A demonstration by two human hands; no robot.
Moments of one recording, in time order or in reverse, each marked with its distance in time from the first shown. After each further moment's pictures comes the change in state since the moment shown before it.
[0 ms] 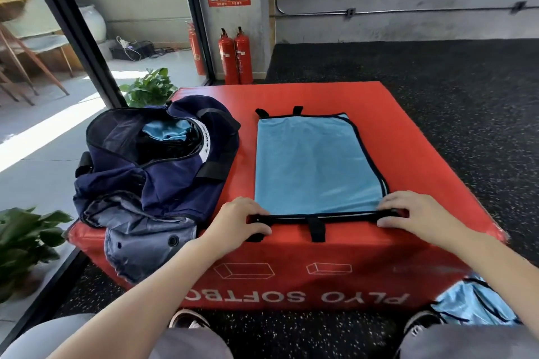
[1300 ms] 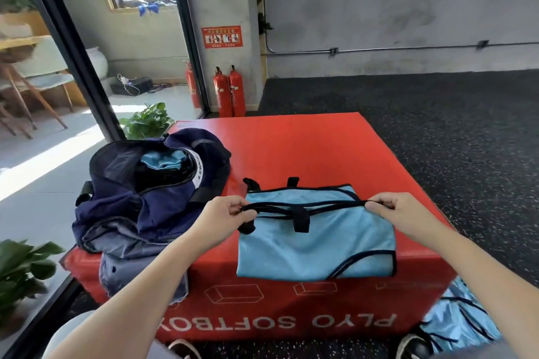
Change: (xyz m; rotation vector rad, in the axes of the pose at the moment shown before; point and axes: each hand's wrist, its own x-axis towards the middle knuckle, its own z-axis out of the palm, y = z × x) left_hand 0.002 0.068 -0.058 -0.254 0.021 -0.181; right_hand -0.011 -0.030 -0.038 0.335 0.182 0.049
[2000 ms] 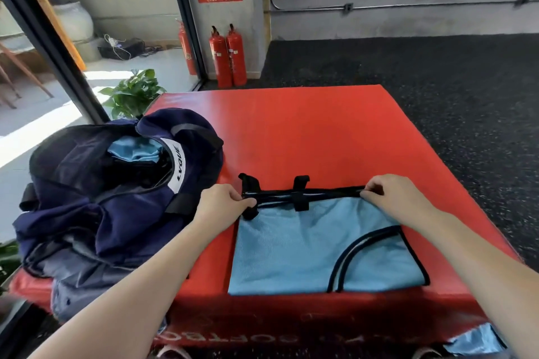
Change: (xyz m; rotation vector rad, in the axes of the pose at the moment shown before) left_hand 0.123 -0.053 0.027 0.303 0.172 -0.261; right_hand 0.131 0.042 0.041 -0.449 -0.061 0.128
